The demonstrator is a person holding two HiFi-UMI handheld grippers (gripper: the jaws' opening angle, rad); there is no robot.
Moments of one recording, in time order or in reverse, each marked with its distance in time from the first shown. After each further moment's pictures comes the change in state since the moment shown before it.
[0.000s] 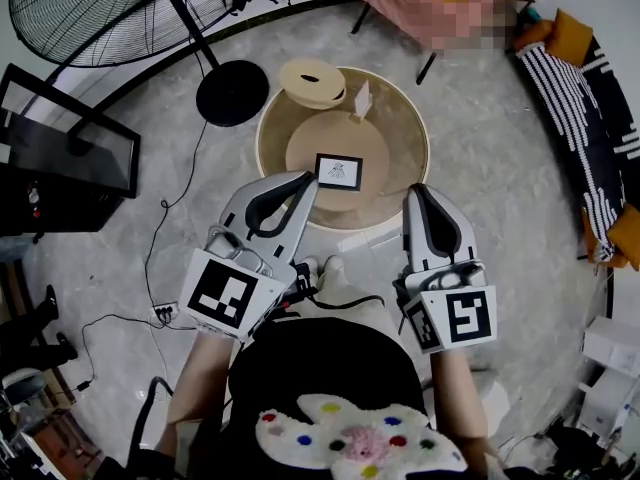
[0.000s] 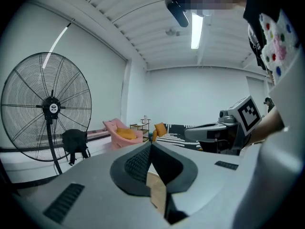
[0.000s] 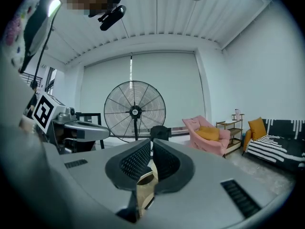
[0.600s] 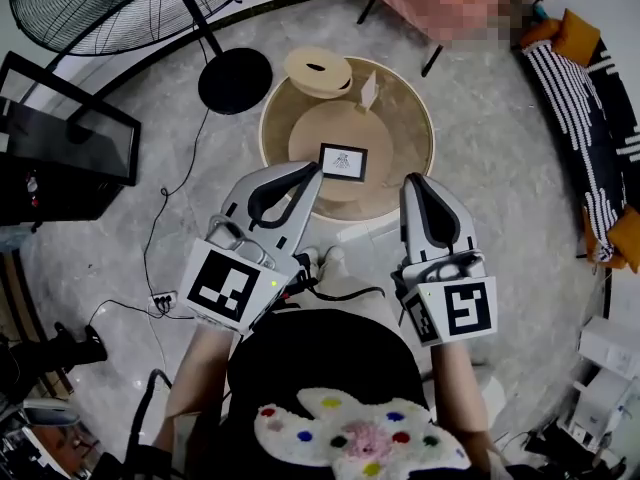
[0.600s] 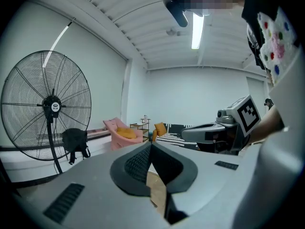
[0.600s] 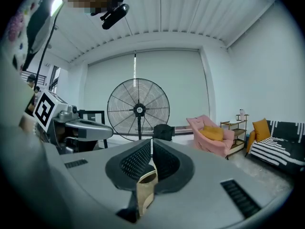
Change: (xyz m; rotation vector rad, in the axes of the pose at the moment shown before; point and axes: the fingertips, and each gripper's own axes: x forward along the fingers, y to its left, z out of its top) left arm 0.000 0.002 -0.002 0.000 0.000 -0.004; right arm 0.011 0.014 0.001 -0.028 0.002 0.055
